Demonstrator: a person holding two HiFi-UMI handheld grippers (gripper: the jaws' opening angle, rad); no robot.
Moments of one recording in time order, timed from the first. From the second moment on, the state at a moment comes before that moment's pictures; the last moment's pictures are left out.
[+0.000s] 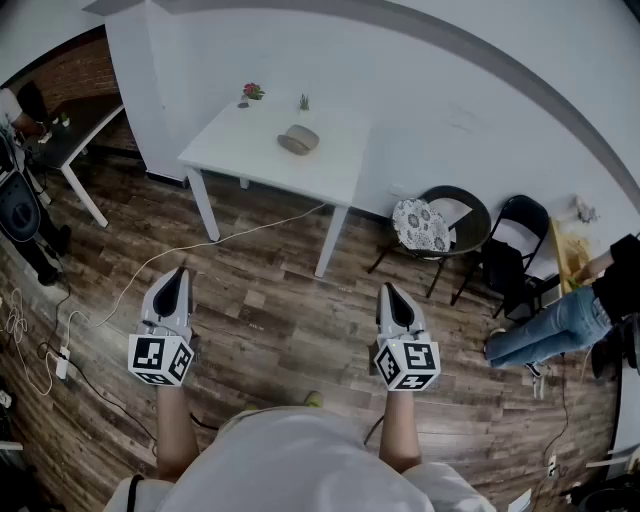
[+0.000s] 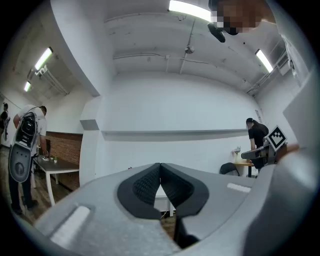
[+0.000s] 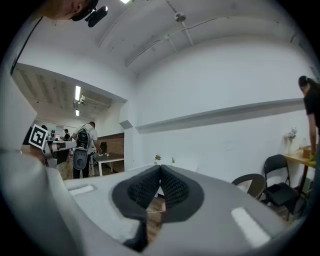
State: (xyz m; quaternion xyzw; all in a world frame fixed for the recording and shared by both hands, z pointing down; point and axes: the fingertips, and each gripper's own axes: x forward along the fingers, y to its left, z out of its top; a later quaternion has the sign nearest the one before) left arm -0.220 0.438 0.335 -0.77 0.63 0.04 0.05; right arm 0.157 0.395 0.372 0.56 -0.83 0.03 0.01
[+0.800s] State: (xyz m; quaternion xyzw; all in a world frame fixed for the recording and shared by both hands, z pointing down) left arm -0.209 0.442 0.336 -0.78 0.63 0.03 0.05; right arm 0.155 0.401 0.370 0.55 -0.83 0.02 0.02
